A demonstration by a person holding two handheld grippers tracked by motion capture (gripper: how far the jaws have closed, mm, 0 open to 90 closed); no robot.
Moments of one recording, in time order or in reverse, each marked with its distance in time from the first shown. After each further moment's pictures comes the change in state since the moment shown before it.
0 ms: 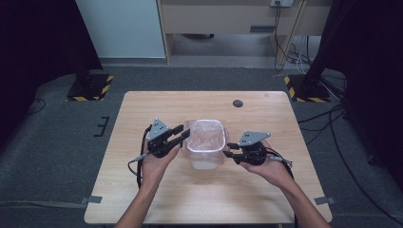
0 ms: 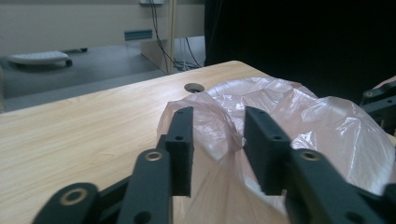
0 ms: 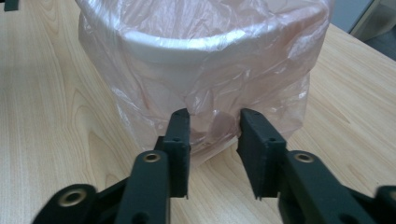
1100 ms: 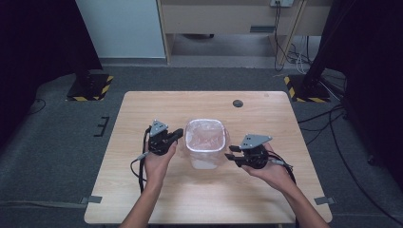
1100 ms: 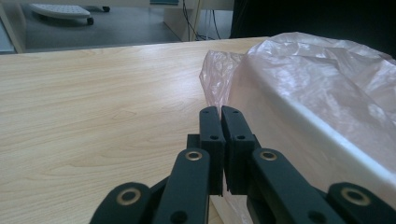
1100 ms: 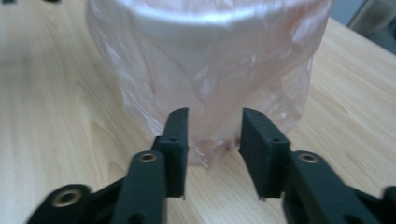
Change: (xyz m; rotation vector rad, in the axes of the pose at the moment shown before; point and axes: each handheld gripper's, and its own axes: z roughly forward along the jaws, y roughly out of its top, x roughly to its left) left arm 0.021 -0.024 0.019 0.074 0.092 -0.110; right arm 0.005 -0.007 -0.005 0.011 -0.013 0.001
